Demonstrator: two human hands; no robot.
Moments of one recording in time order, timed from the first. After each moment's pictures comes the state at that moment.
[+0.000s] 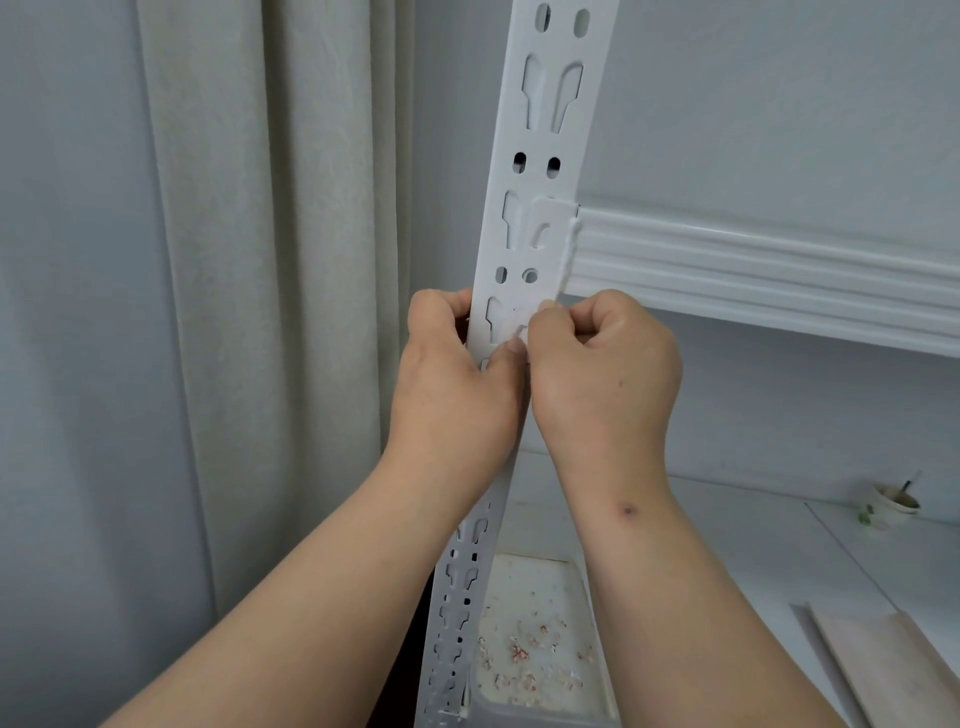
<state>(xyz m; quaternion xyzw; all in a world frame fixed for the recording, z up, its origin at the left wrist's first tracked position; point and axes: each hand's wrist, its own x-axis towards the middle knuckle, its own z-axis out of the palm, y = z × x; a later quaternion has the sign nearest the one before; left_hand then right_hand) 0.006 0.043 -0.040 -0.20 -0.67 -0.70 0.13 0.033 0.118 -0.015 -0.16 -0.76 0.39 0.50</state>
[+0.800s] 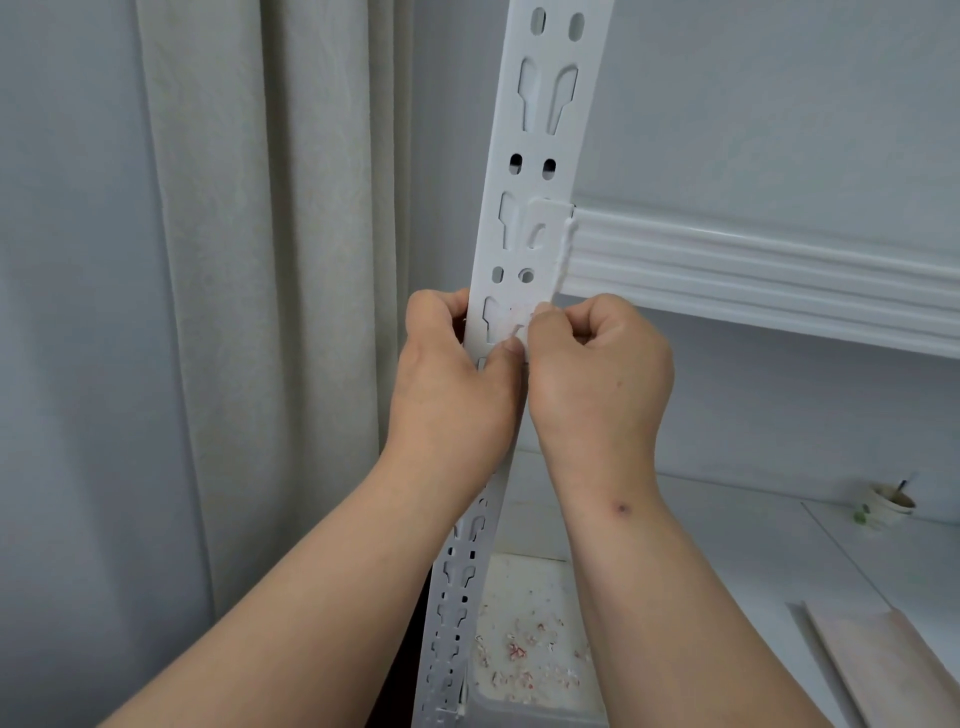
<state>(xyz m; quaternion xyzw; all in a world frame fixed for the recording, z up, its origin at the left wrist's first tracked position) 0.007 0.043 -0.040 -0.21 -0.67 -0.70 0.13 0.034 0.117 -0.017 -0.16 -0.74 0.43 0.49</state>
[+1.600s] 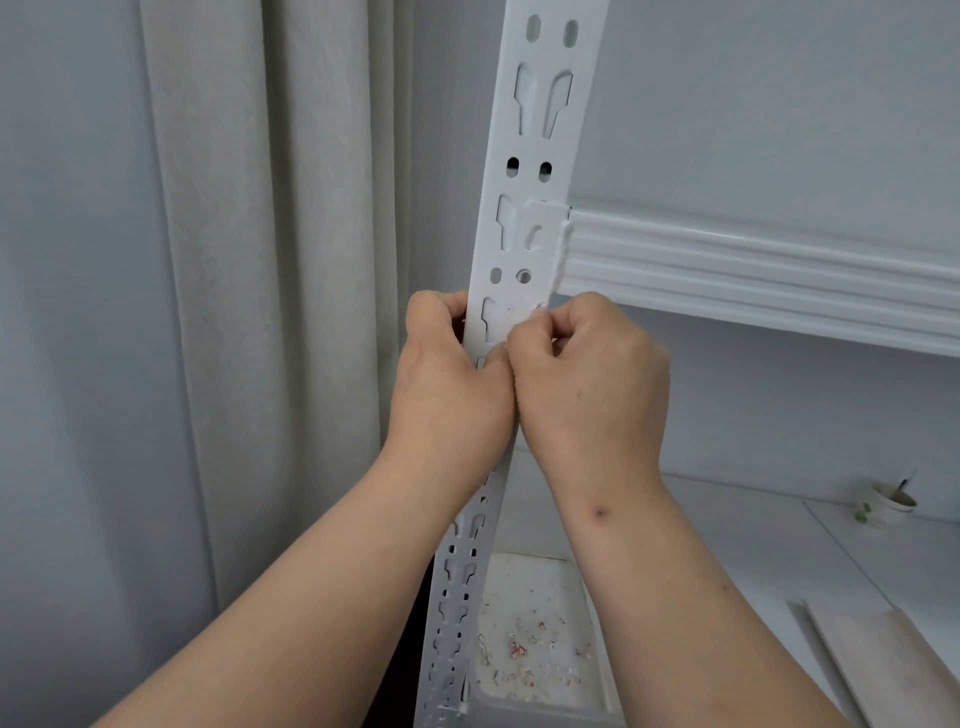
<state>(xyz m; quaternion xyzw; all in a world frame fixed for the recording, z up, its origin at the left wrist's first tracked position) 0.009 0.042 -0.038 -0.20 -0.67 -0.70 0.12 0.037 0.118 -0.020 -0.14 -0.82 0.24 0.50</state>
